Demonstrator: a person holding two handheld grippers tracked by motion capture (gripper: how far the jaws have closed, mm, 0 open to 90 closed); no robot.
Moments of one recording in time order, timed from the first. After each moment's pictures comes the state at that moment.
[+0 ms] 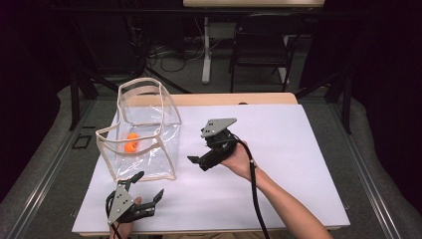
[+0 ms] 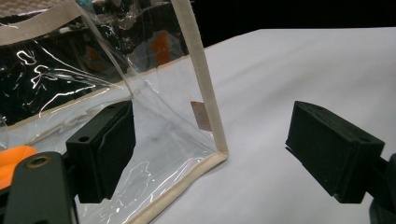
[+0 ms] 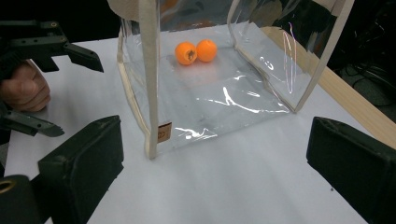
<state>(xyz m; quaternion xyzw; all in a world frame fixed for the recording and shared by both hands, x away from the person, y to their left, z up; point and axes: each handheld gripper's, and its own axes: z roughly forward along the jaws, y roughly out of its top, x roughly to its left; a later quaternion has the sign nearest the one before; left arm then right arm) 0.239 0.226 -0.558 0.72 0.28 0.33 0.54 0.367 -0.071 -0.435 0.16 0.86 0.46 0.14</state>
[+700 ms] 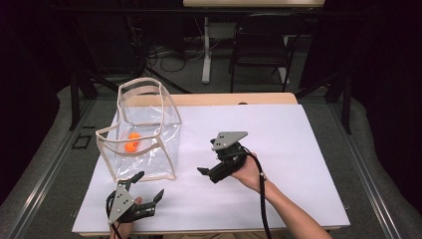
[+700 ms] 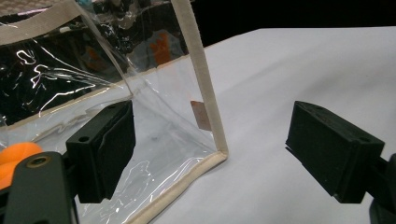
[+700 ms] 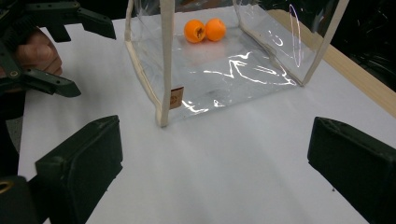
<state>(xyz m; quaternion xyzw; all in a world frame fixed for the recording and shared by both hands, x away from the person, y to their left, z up) 0.239 0.226 -0.558 0.72 0.28 0.33 0.54 0.345 -0.097 -0.456 0.17 0.86 0.46 0.14</state>
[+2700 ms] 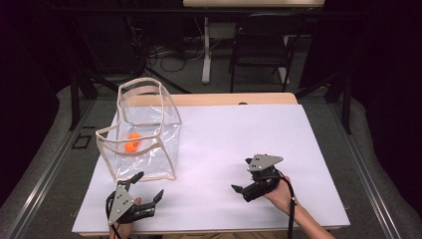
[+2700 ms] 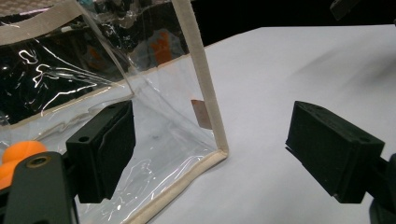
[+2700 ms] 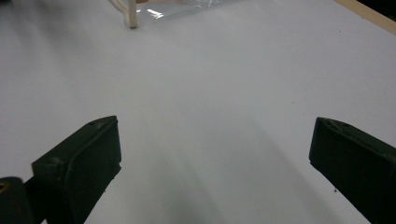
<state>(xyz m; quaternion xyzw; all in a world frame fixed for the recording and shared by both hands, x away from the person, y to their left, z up) 0.237 0.226 -0.557 0.72 0.28 0.33 0.53 0.310 -0.185 -0.513 0.24 0.86 0.42 0.16</state>
